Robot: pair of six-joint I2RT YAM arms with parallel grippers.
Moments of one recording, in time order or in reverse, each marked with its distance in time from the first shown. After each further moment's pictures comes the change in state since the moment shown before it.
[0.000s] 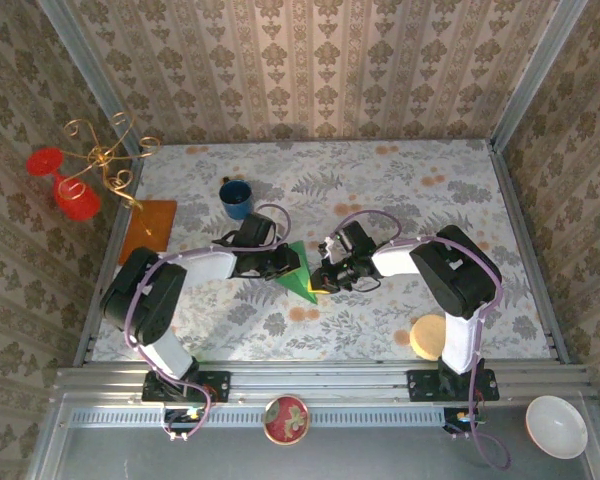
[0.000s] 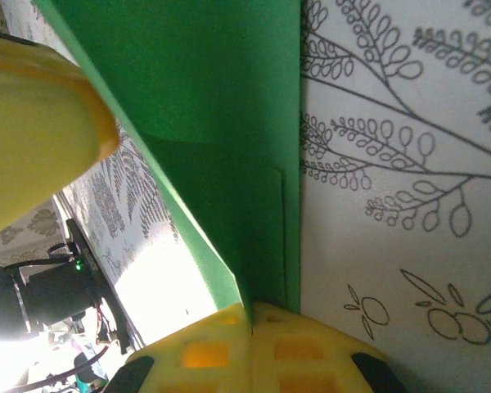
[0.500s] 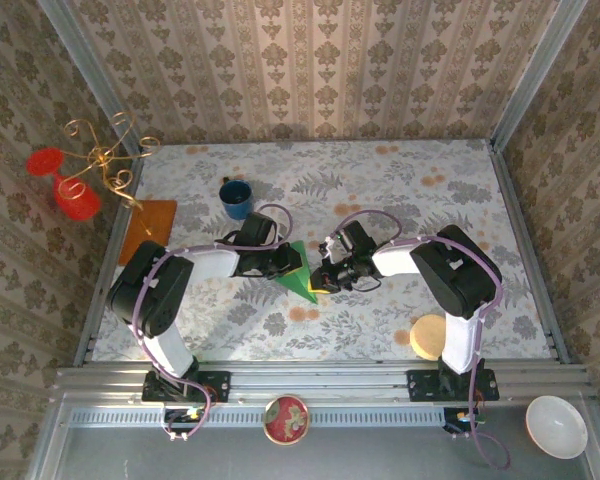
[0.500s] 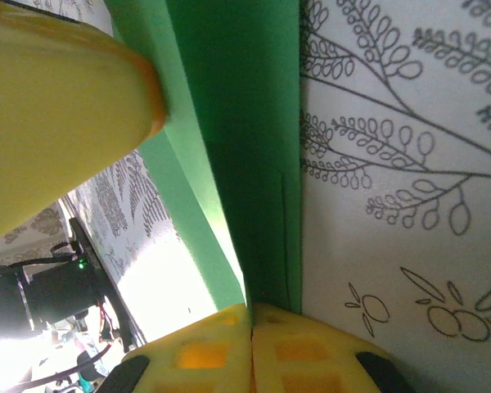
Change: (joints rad) left arm 0.011 0.055 0.006 0.059 0.041 0.000; right arm -0.003 0.000 0.000 0.000 -0.008 0.000
